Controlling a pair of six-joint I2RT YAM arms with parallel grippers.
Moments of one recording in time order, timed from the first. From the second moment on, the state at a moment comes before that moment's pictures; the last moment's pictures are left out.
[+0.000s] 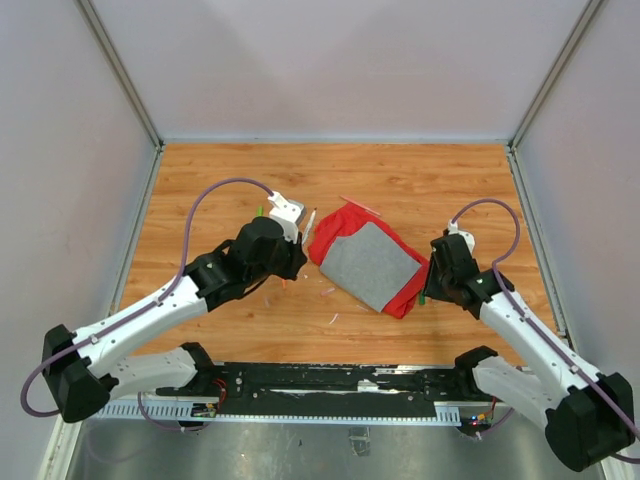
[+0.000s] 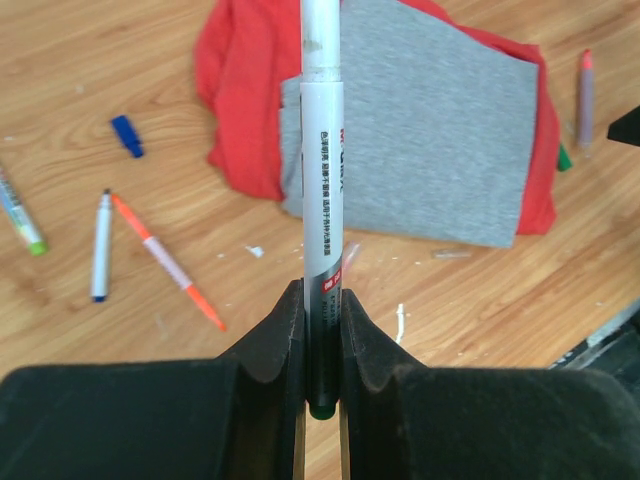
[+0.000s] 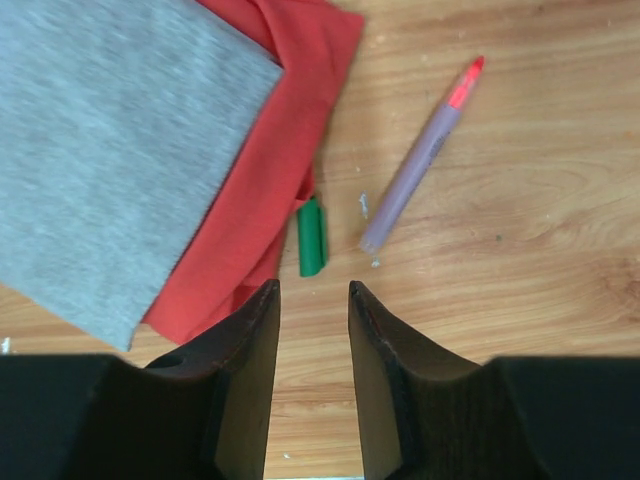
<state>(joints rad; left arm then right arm) -0.85 1.07 0.88 -0.36 -0.16 -0.33 0.44 0.90 0.62 -0.69 0.27 0.55</state>
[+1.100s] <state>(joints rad) -0.85 0.93 0.90 -0.60 -0.39 -0.28 0.35 1.34 0.67 -0.55 0.10 0.40</state>
